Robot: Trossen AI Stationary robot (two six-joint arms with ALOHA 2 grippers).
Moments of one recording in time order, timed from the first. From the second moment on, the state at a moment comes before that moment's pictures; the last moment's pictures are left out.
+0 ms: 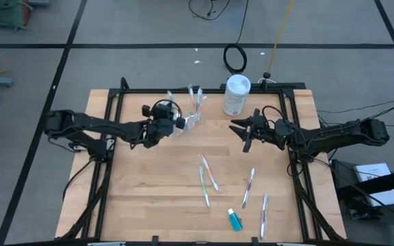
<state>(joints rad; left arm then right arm) 0.05 1.43 0.82 0.12 -1.13 -0.40 -0.06 0.97 0.36 0.64 0.26 0.14</state>
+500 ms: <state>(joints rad) 0.04 1.56 0.71 0.21 -1.13 -0.48 -0.07 0.97 0.36 0.66 0.26 0.14</state>
